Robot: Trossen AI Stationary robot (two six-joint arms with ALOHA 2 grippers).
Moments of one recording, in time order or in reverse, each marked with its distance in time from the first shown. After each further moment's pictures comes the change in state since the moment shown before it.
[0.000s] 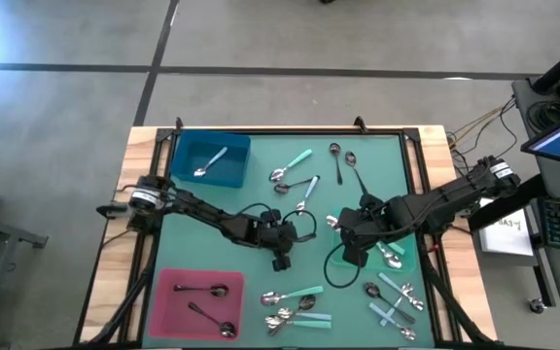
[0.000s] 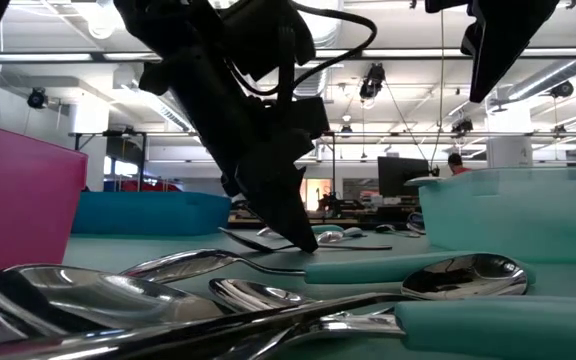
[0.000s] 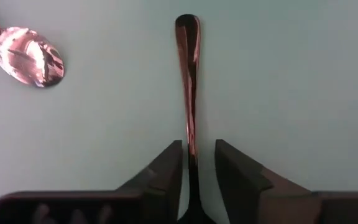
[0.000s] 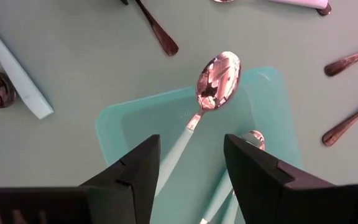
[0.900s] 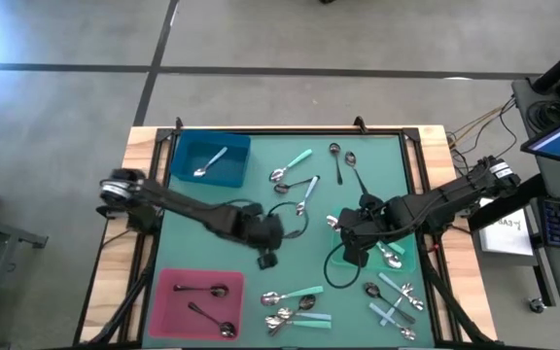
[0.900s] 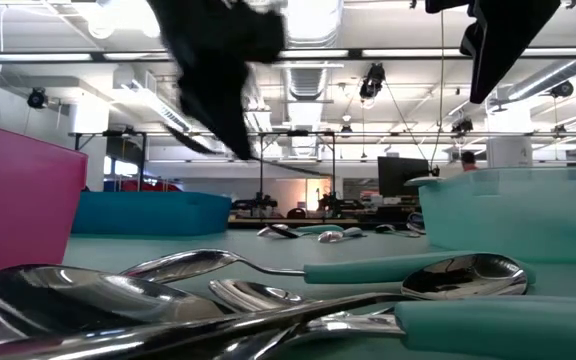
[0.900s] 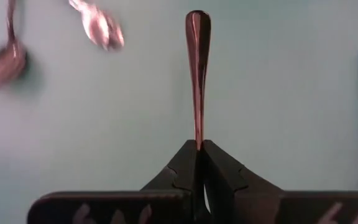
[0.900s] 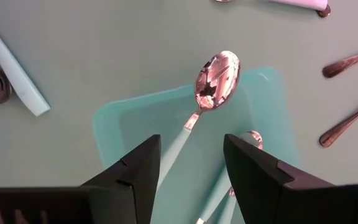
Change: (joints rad) left arm -0.060 -0.253 0.136 -0.508 0.007 -0.154; right arm 0.000 0.000 -0.004 -0.002 0.002 -0.019
